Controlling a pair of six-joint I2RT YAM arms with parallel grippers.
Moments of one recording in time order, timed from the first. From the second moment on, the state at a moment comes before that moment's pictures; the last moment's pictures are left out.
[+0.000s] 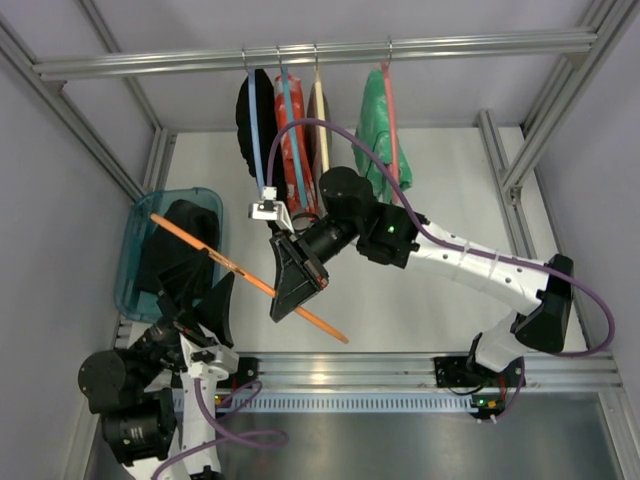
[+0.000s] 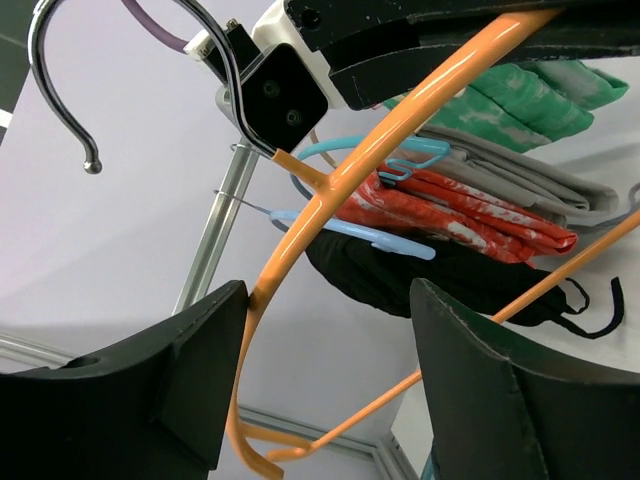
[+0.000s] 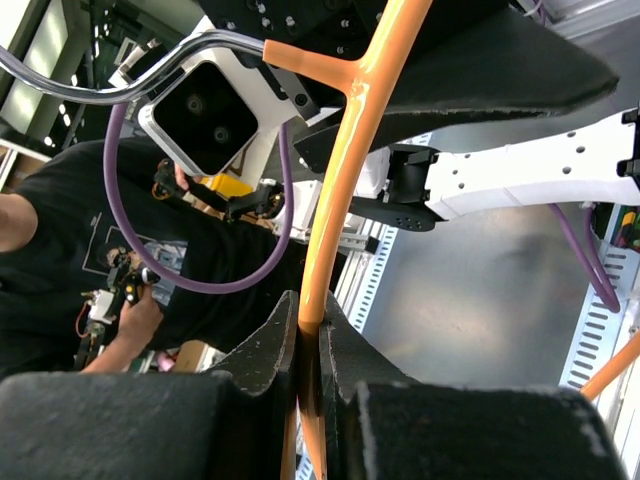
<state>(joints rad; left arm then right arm) 0.17 0.13 1.03 -0.59 0.95 0.93 1.13 1.55 1.55 -0.15 -1.15 0.77</state>
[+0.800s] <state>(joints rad) 0.18 0.13 0.93 -0.61 1.04 1.18 1.11 1.56 1.58 -0.32 -1.10 0.71</state>
